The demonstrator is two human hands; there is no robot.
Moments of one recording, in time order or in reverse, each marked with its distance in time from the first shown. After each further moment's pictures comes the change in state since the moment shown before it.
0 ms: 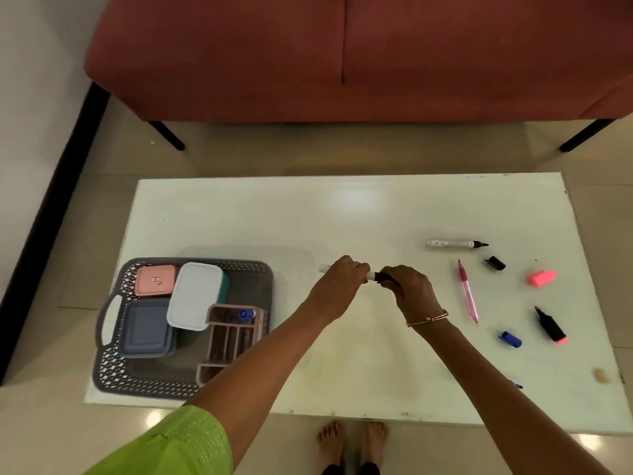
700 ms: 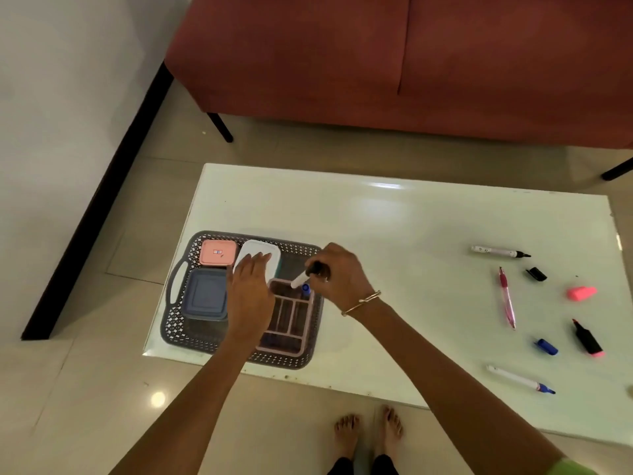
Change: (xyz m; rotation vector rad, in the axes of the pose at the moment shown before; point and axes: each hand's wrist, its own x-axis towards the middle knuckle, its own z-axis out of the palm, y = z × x) left_hand -0.179 -0.085 -0.093 0.052 0.354 -0.718; right_hand 0.004 -0.212 0.042 0.226 -0.191 -0.228
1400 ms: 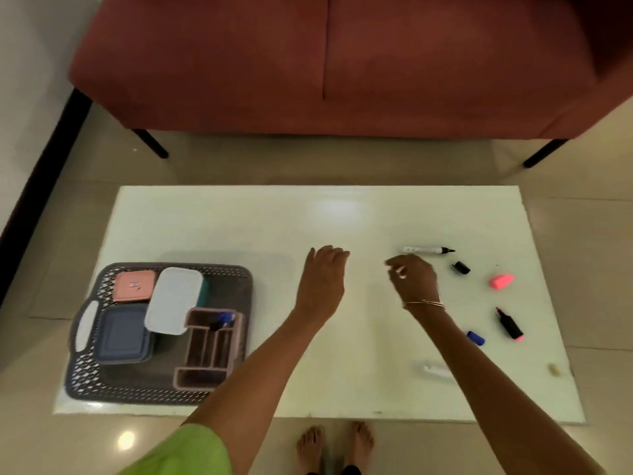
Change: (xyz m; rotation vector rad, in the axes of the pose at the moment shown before) left_hand 0.027 0.208 0.127 -0.129 -0.094 0.514; right_hand -0.069 0.195 -0.137 -0.143 0.368 0.485
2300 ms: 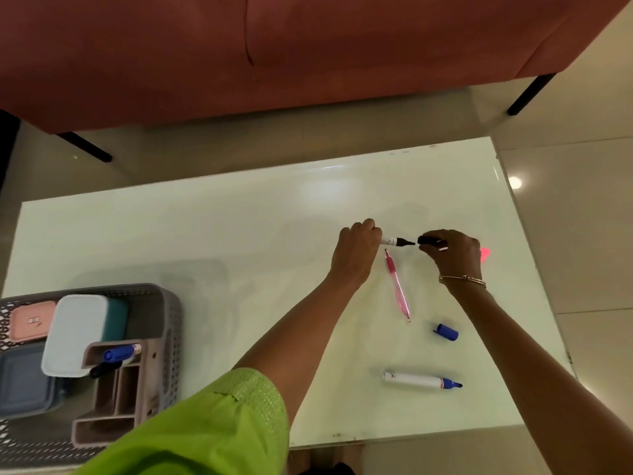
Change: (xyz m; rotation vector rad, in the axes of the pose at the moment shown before) left_hand 0.098 0.093 0.147 0.161 -0.273 0.185; right_hand 0.061 0.168 -0.048 0.003 0.122 0.113
